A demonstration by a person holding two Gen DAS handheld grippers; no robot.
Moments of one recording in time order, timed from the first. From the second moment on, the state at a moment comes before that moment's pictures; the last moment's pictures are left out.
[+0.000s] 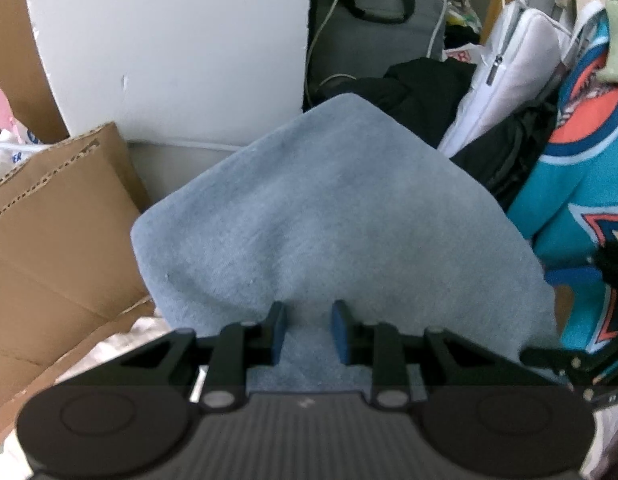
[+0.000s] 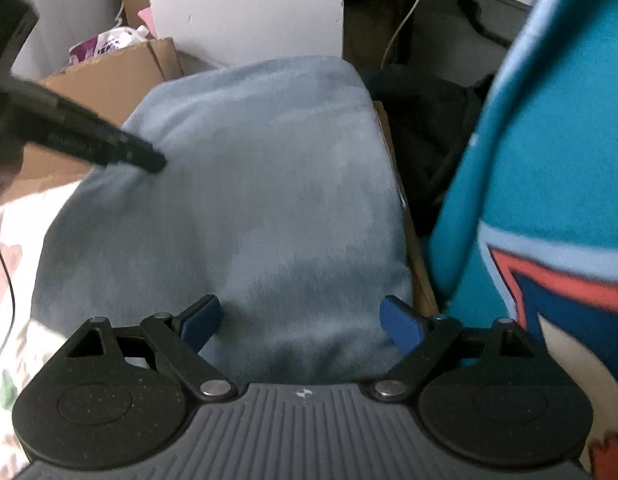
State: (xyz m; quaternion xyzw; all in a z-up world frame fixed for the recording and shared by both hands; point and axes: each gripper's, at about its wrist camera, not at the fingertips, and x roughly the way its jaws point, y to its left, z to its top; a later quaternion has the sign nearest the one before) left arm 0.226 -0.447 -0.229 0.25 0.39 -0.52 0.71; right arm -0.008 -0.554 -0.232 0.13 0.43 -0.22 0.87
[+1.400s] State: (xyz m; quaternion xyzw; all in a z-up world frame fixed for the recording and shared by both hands) left arm 0.212 -0.425 -0.208 0.25 0.40 -0.51 0.72; right arm 0.026 -0.524 -0.233 0.15 0.36 -0.22 0.89
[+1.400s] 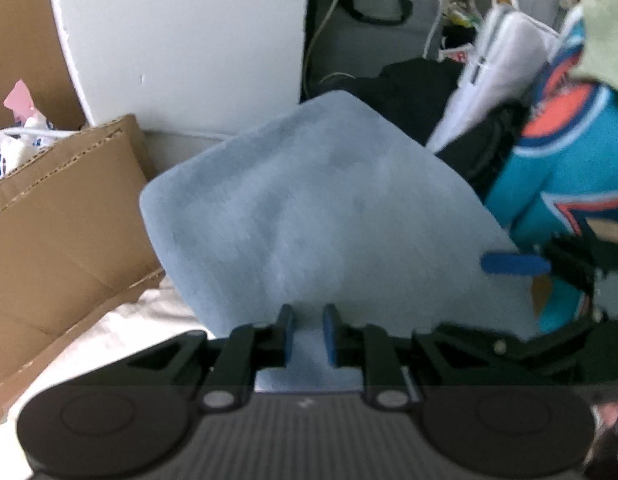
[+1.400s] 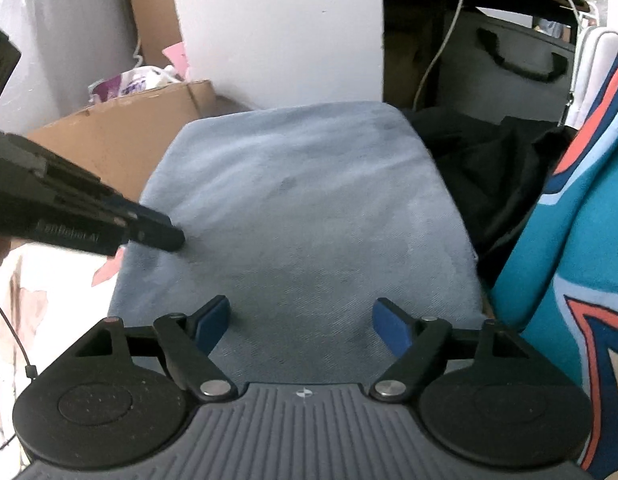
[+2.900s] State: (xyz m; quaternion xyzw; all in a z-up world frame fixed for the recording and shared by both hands) left arm 0.218 -0.354 -0.046 0.24 0.54 -0.36 0.72; right arm 0.051 -0.517 -0.122 0.29 0.46 -0.21 0.82
